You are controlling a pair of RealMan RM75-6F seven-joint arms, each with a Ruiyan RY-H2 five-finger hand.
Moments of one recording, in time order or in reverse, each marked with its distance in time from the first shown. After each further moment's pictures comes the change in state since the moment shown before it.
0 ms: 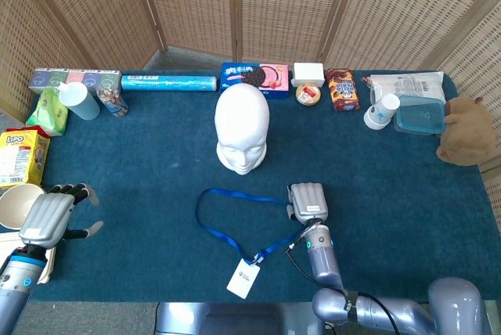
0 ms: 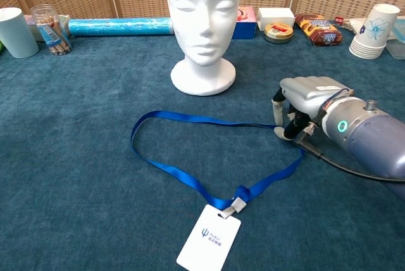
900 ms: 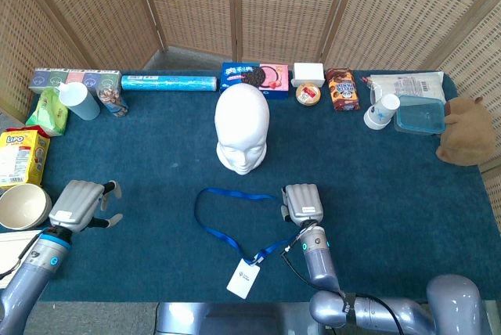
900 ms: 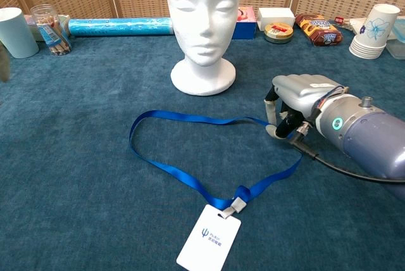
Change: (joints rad) left arm -0.151 -0.058 -0.044 0.046 -0.084 -0.176 0.139; right arm 0.020 0.008 -0.003 -0.061 0.017 0.023 0.001
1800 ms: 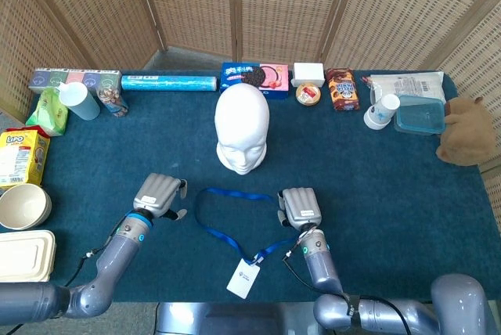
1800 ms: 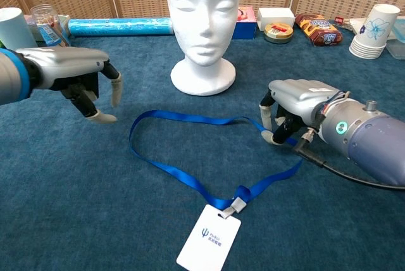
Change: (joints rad) left arm -0.377 -0.351 -0.077 -0.007 -0.654 -0.003 0.513; right arm -0.001 0.028 -0.028 -0.034 -0.013 -0.034 0.067
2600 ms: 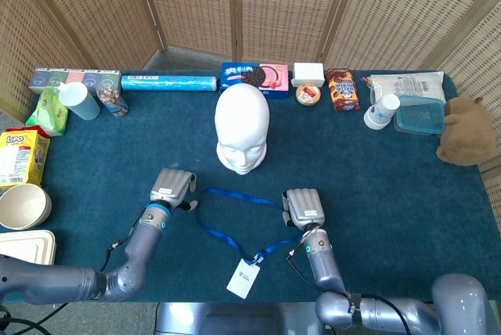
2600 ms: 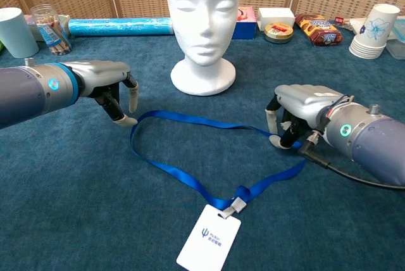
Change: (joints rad) left arm -0.122 -0.173 -0.031 0.228 -0.187 -0.009 0.013; right arm 0.001 0.005 -0.009 0.025 0.034 -0.018 0.018
